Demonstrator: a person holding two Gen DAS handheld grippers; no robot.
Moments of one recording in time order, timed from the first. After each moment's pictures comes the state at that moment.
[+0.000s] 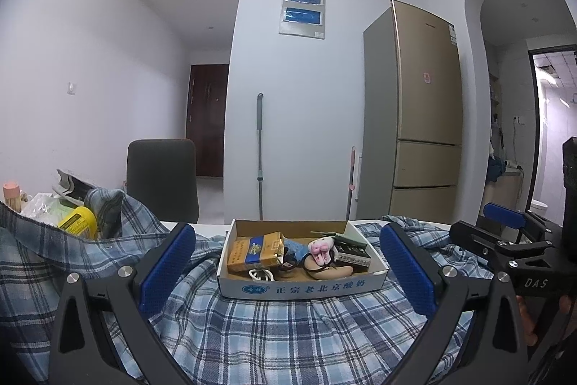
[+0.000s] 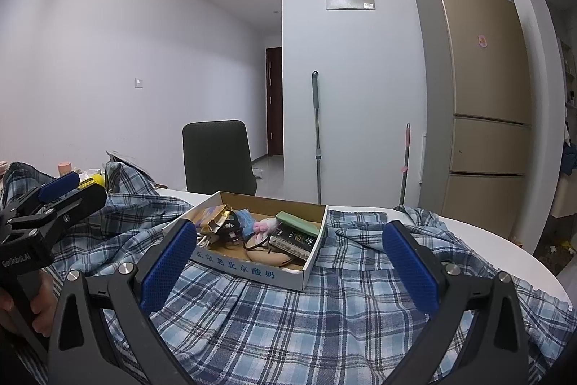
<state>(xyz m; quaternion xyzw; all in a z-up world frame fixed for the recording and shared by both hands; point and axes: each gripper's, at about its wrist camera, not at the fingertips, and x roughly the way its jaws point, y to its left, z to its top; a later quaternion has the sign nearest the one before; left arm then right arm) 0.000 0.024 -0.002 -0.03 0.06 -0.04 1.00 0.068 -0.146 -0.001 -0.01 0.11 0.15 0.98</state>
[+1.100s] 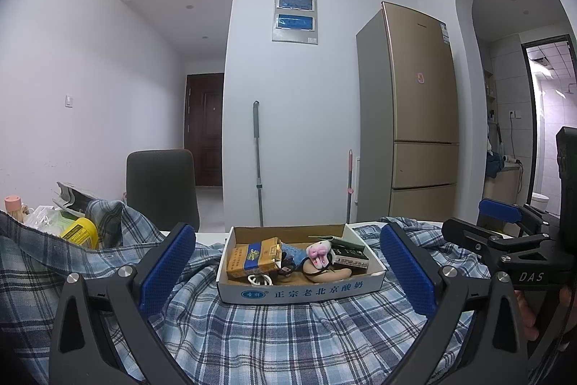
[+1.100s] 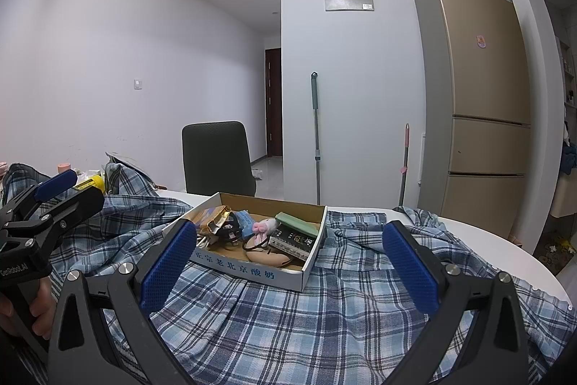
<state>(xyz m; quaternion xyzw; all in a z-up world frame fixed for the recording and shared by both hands) -0.006 0.015 -0.002 -0.01 0.05 -0.04 1.00 0.068 -0.146 -0.001 -0.01 0.11 0.15 0.98</state>
